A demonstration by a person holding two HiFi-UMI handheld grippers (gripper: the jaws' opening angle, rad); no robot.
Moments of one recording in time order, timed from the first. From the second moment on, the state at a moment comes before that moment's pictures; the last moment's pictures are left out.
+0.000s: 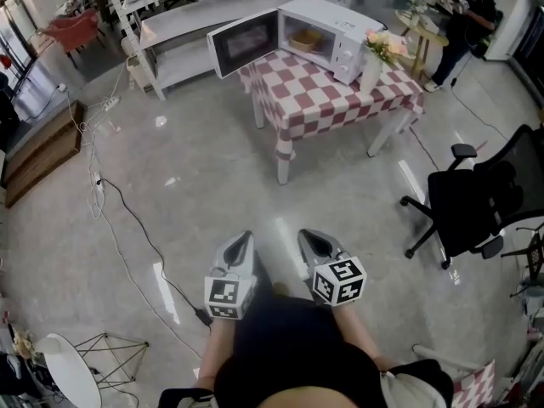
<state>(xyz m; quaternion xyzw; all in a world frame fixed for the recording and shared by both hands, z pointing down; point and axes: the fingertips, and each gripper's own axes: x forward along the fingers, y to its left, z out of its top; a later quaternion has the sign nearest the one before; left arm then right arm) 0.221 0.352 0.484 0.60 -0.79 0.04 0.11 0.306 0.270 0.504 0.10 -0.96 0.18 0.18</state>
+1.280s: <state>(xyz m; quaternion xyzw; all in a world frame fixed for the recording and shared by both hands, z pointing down) 0.124 0.275 0.478 0.60 -0.79 0.05 0.12 0.211 0.193 0.504 0.10 -0.96 0.19 0.19</state>
